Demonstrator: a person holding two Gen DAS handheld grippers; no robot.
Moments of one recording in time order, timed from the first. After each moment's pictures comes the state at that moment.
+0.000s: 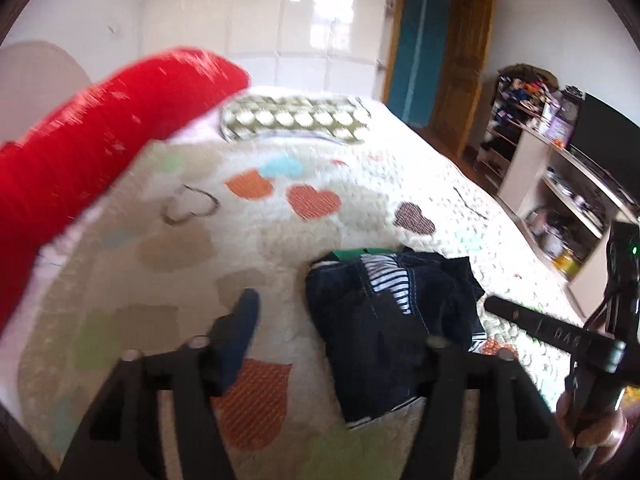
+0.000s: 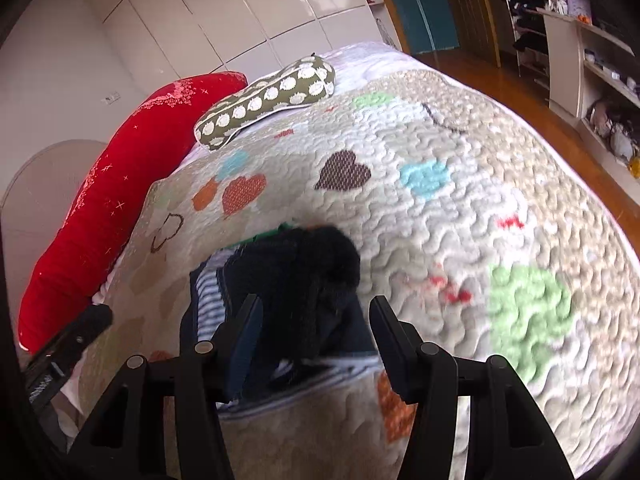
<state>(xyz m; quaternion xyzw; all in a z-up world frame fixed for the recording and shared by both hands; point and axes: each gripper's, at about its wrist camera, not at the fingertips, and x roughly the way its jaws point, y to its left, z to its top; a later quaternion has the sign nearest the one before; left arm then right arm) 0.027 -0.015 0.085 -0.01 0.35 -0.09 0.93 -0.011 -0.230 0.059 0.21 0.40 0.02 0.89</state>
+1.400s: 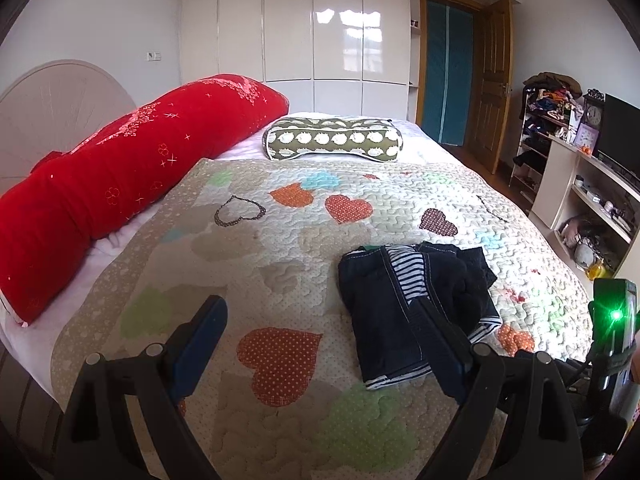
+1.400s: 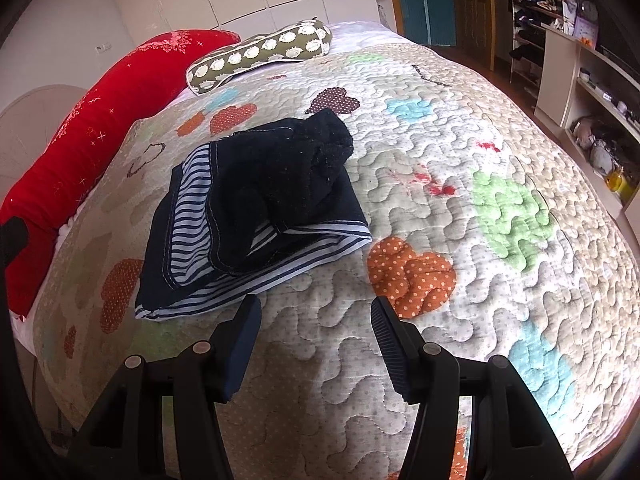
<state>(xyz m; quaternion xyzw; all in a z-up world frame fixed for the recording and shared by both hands) -0.025 -0.013 0.086 0.01 0.31 -0.03 0.95 -0.069 -0.188 0.022 0.12 0.44 -0.02 0.89</state>
